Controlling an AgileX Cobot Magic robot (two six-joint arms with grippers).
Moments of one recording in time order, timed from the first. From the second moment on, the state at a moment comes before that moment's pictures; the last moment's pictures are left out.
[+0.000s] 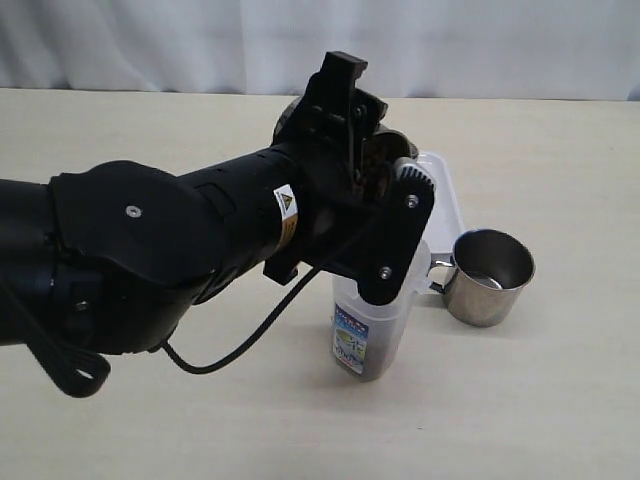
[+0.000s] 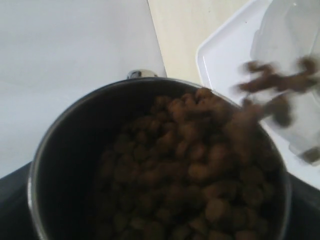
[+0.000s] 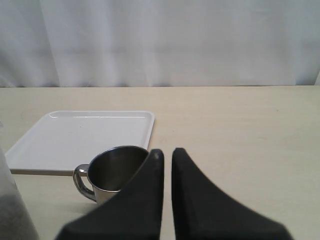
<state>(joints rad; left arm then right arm) -1.23 1.59 -0.93 1.72 0.51 -0.36 0.23 0.00 0.00 -0.02 0.27 0.04</state>
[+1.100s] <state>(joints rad) -1.23 1.59 -0.93 1.73 0.53 -0.30 0.23 0.00 0.00 -0.02 0.27 0.04</state>
